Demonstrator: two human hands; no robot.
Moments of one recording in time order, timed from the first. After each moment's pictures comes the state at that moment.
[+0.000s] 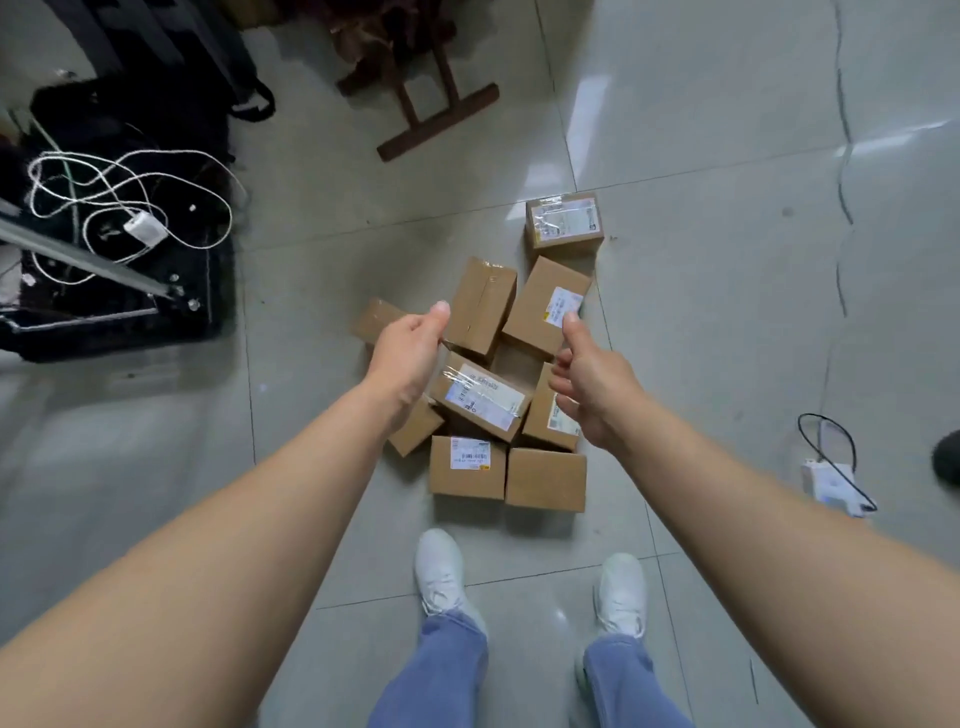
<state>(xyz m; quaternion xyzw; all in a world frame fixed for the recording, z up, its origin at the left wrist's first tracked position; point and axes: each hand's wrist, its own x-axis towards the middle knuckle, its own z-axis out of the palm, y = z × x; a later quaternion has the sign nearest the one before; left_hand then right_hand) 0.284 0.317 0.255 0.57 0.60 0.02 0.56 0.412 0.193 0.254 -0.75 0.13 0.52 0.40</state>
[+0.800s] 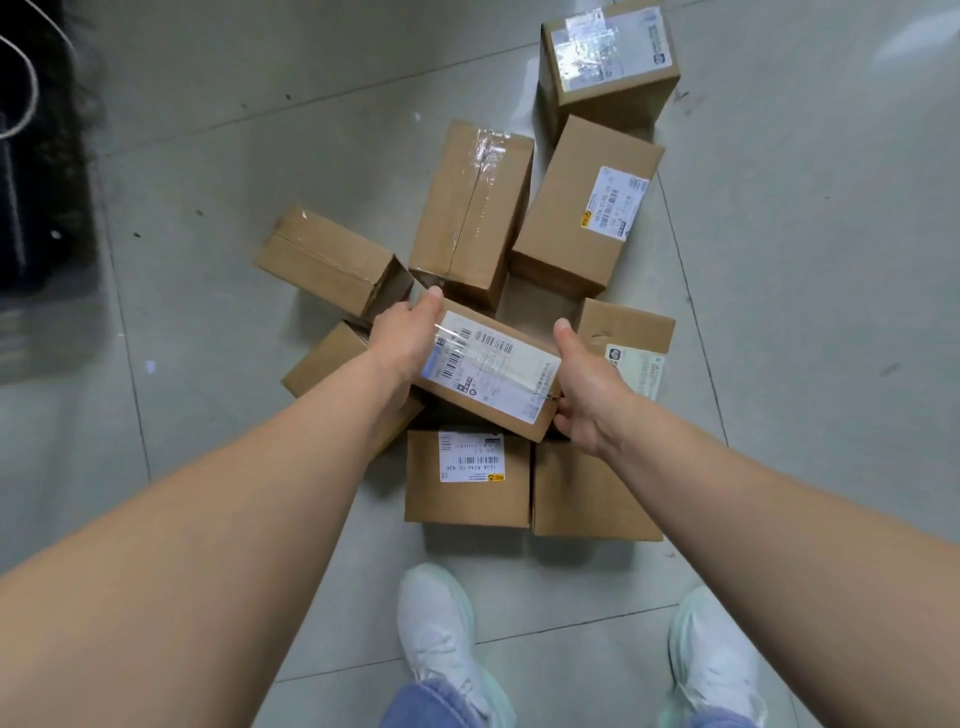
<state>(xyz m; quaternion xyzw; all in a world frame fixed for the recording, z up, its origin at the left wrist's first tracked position) 0.280 0.335 -0.045 0.55 0.62 -0.08 0.55 0.381 0.195 -0.050 -0.71 0.20 0.56 0.38</state>
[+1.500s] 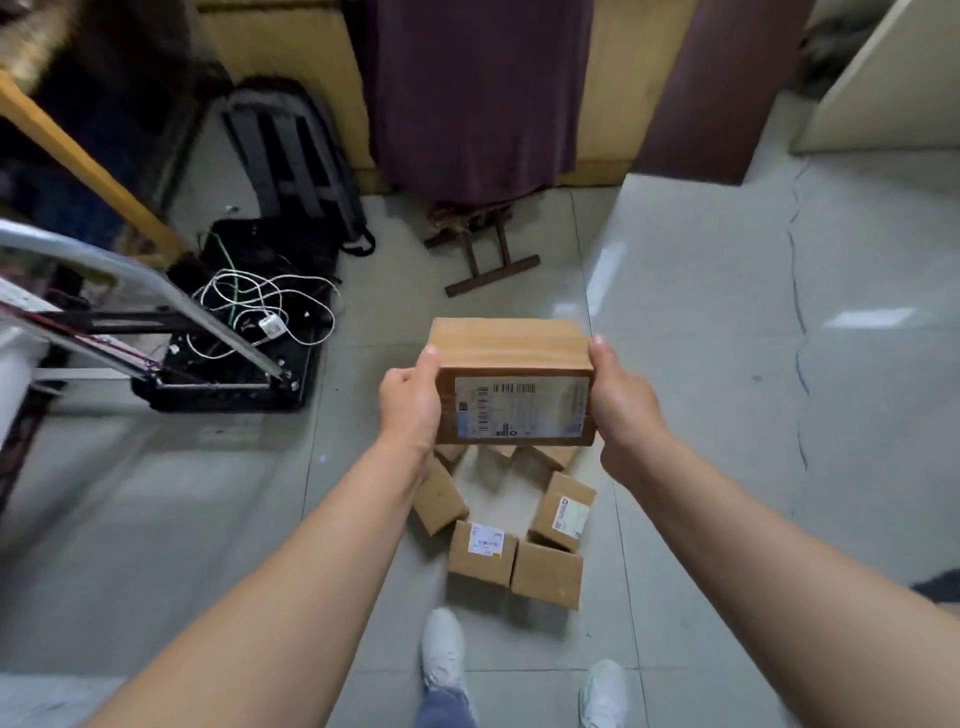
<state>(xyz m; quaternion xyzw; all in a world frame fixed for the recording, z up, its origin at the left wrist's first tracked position) 0.258 0.330 0.442 0.39 0.65 0.26 0.60 0.404 0.239 0.457 -0.77 0.02 0.42 0.48</state>
